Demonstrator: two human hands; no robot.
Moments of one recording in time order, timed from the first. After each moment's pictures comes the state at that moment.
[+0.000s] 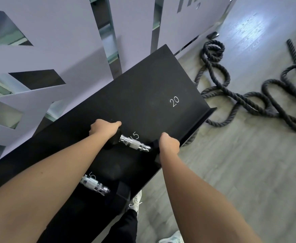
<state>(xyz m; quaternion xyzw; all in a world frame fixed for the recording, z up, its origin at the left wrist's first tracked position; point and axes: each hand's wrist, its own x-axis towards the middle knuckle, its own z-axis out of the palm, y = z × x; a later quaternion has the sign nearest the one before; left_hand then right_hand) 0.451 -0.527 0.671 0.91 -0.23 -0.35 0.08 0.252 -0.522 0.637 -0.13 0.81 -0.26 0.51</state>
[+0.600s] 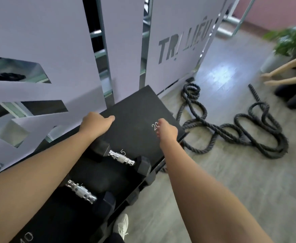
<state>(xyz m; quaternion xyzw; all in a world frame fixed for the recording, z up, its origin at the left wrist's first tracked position) 0.417 -0.491 0.839 0.84 -0.41 -0.27 0.24 0.202 -0.537 0.804 -0.22 0.67 -0.41 0.57</state>
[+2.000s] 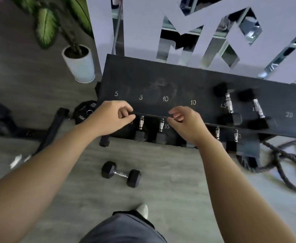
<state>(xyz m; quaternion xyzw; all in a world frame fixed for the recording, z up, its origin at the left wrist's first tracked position) 0.454 0.450 0.871 0.86 -0.35 -0.11 0.35 0.317 0.216 0.861 -0.92 0.20 -0.07 0.34</state>
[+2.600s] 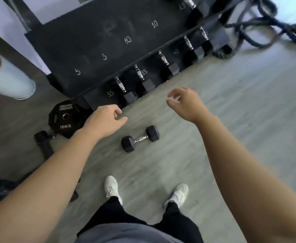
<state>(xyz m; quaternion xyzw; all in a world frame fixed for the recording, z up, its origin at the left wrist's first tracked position) 0.519 0.534 0.754 0.82 -0.50 -0.28 0.08 0.274 0.394 0.741 -0.79 0.49 -0.11 0.34</state>
